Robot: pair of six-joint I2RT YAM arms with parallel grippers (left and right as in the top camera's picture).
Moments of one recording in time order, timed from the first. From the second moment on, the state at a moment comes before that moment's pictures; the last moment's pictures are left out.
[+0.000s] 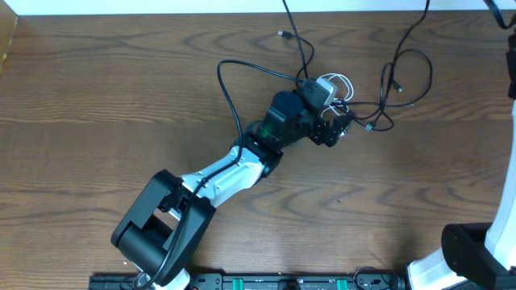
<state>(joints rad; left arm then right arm) -0.67 1.81 1.00 0.48 0.29 -0.17 0.06 1.74 2.46 -0.55 -0.47 0.26</state>
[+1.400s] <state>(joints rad) -0.44 1.79 1.00 0.31 0.10 -0.31 -0.05 1.80 2.46 -0.73 -0.45 0.16</state>
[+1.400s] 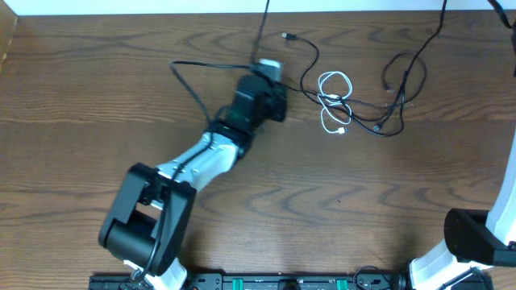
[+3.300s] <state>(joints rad) 0.01 1.13 1.00 0.22 -0.22 -0.07 -0.08 1.97 2.46 -1.14 -0.23 -0.11</state>
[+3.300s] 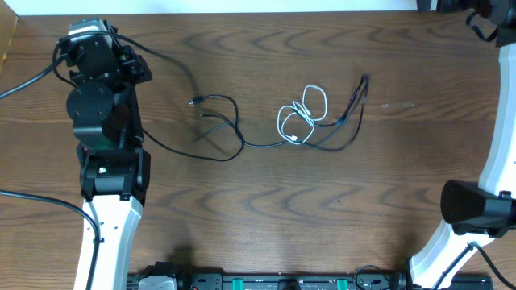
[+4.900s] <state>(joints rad) 0.01 1.20 1.00 -0.19 0.28 -0.12 0.02 2.30 2.29 -1.60 -0.25 -0.12</state>
